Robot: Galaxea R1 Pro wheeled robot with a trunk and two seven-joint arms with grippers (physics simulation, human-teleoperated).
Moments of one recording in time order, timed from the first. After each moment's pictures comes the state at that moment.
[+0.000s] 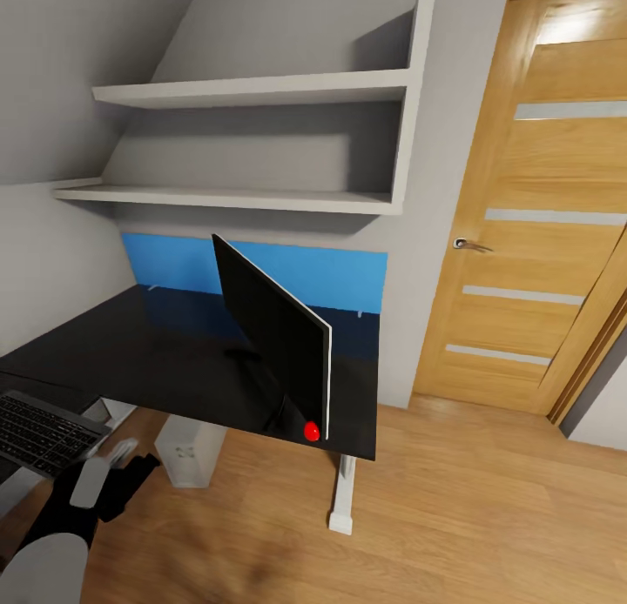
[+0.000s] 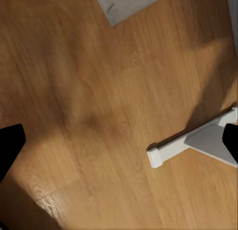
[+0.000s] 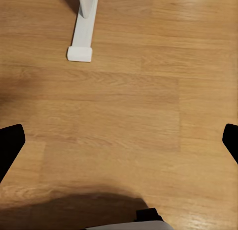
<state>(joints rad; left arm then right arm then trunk) -0.62 0.12 0.60 -0.72 0.57 0.68 0.37 -0.15 0.10 0.01 0.02 -0.06 -0.79 -0.13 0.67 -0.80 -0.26</state>
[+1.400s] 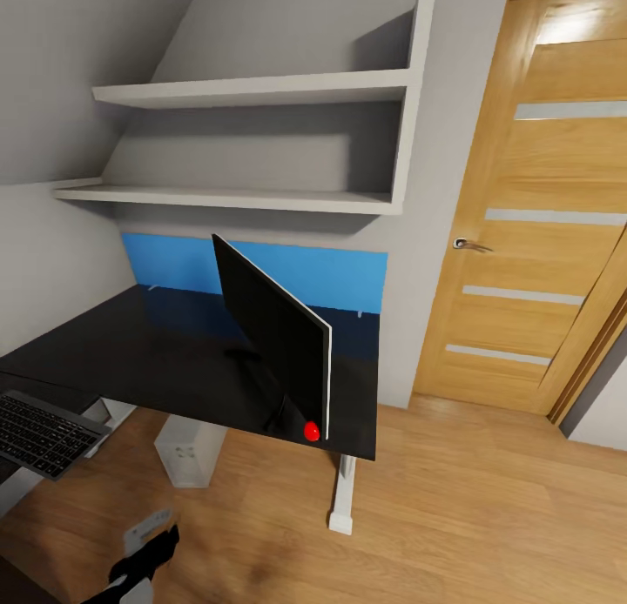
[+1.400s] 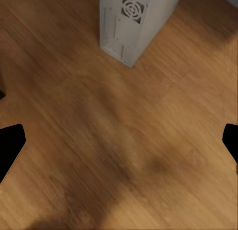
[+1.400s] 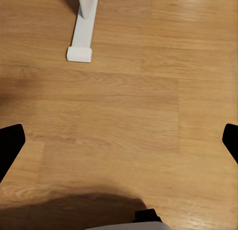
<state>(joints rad) -0.56 0.11 0.60 -0.03 -0.06 -0.32 0.05 -0.15 0.10 0.01 0.02 -0.06 -0.79 -0.14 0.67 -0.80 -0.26</state>
